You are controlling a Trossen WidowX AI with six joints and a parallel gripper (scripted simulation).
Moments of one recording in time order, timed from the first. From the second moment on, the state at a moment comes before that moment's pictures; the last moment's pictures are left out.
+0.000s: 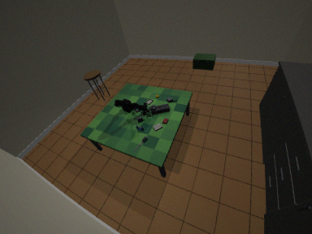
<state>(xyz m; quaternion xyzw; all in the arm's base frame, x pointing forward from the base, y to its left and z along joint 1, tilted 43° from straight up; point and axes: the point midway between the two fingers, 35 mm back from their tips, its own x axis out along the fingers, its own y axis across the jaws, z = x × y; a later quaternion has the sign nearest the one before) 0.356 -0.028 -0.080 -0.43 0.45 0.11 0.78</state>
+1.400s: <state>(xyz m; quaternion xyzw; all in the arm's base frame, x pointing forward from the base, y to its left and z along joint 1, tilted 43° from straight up) 0.347 -0.014 -0.085 -0.42 0.45 0.11 0.78</state>
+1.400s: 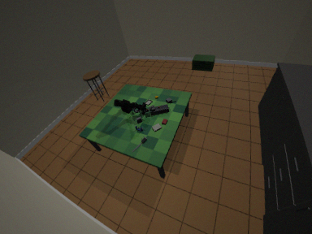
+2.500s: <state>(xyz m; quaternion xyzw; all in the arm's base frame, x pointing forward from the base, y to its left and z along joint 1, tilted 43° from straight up) 0.343 0.017 -0.064 -0.42 0.46 0.12 0.77</state>
